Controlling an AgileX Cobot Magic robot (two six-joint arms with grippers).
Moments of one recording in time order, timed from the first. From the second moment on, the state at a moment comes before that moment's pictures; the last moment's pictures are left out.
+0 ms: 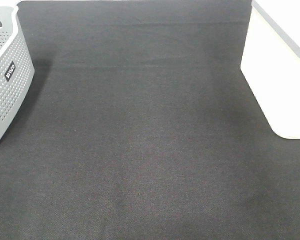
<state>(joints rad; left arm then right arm) -0.01 0.00 -0.50 -0.07 1.06 0.12 -0.24 2.08 -2.14 0.32 1.22 -0.02</state>
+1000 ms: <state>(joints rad) -0.01 0.00 -0.50 -0.07 1.06 0.12 0.15 1.67 -1.82 0.09 1.22 -0.01</state>
